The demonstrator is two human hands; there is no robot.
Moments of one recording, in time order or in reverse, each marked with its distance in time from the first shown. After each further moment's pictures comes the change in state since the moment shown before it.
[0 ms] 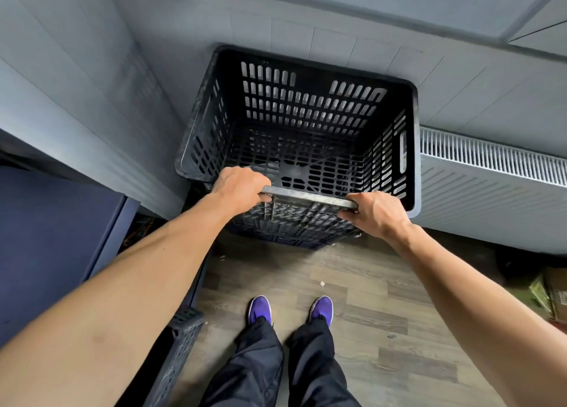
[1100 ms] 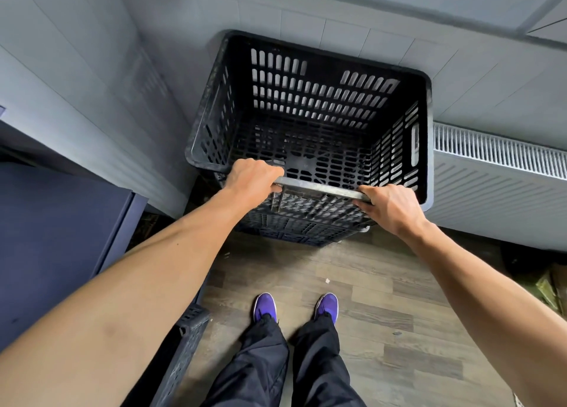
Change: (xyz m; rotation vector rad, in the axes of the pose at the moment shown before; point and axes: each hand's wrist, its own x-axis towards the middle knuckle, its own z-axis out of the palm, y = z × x) left_hand 0.003 -0.005 0.009 0.016 0.135 0.026; right_hand 0.006 0.003 0.009 -0.154 0.143 -0.064
